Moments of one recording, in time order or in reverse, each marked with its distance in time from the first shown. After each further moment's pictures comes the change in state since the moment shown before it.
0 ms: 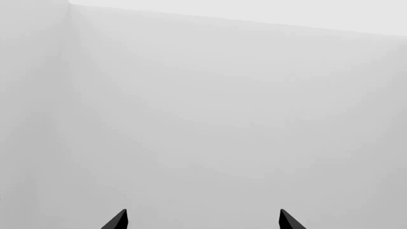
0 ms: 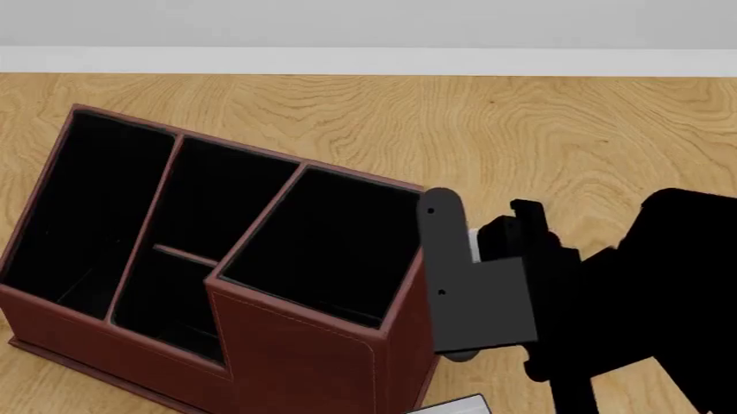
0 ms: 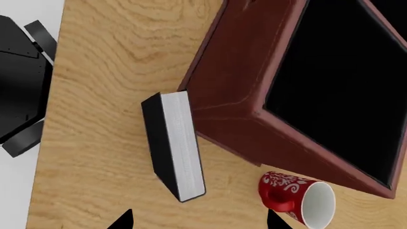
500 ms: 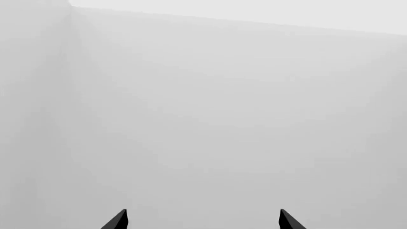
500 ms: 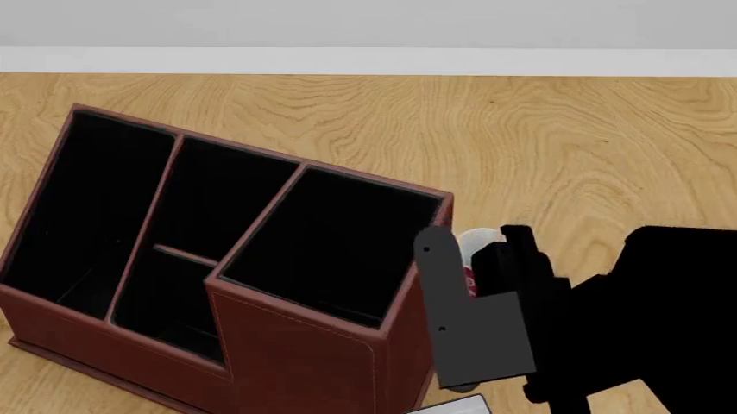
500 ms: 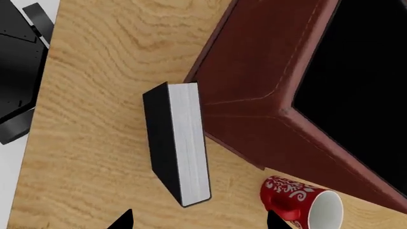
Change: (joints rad) left arm -0.003 -0.021 0.012 -0.003 -0.029 0.010 -0.034; right arm -0.071 0.000 -0.032 0.047 -0.071 -0.124 0.033
